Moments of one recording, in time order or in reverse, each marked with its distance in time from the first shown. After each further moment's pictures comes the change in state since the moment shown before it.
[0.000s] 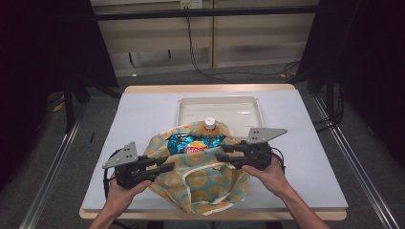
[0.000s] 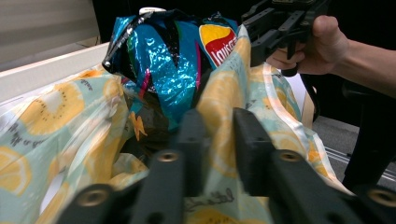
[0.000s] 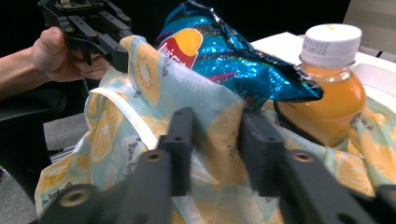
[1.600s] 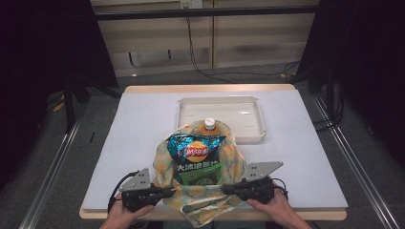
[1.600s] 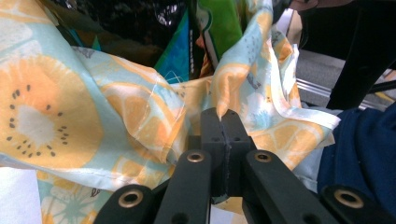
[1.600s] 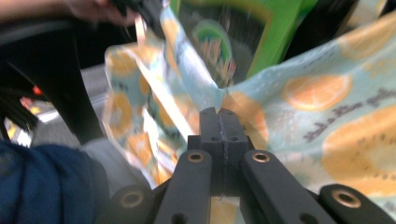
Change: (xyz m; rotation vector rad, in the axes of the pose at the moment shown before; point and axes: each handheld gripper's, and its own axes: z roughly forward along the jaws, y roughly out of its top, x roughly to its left) left arm -0.021 -0.060 0.015 0.256 -0.072 0.033; right arm 0.042 -0.072 -0.002 0.182 0.082 0.000
